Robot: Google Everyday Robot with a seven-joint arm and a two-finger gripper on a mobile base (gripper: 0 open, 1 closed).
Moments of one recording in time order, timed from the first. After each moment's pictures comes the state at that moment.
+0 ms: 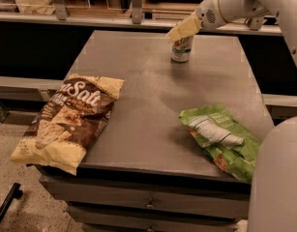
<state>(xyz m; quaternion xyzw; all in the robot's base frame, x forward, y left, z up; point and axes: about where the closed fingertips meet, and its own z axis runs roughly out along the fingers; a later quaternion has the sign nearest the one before) 0.761 -0.114 0.933 -0.41 0.78 0.20 0.42</state>
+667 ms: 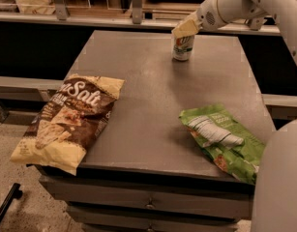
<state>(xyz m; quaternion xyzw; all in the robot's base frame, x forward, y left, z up) 0.772 -0.123 0.930 -0.42 0.78 0.15 0.44</state>
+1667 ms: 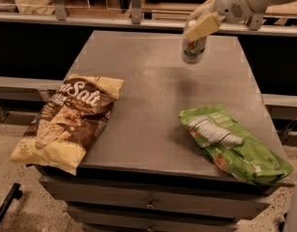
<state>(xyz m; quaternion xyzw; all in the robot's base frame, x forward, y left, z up) 0.690 -0.132 0.977 -0.55 0.71 0.15 0.42</state>
